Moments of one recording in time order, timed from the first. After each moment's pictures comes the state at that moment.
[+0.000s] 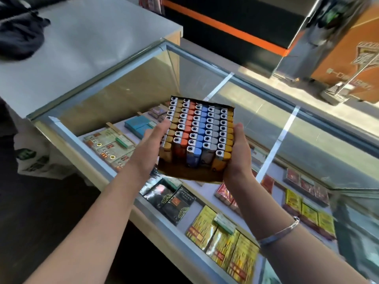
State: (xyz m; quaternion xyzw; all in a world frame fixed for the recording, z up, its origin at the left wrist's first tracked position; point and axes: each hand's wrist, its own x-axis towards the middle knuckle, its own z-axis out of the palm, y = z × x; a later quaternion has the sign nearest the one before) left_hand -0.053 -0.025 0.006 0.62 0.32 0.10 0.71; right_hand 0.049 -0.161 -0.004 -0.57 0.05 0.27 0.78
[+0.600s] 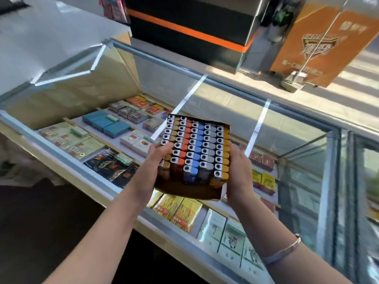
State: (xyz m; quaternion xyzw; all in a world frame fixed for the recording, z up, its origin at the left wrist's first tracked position) left_hand -0.075 -0.209 0.003 0.57 0.24 0.02 0.78; right_hand 0.016 -0.362 -0.004 -0.66 0.03 0.16 0.73
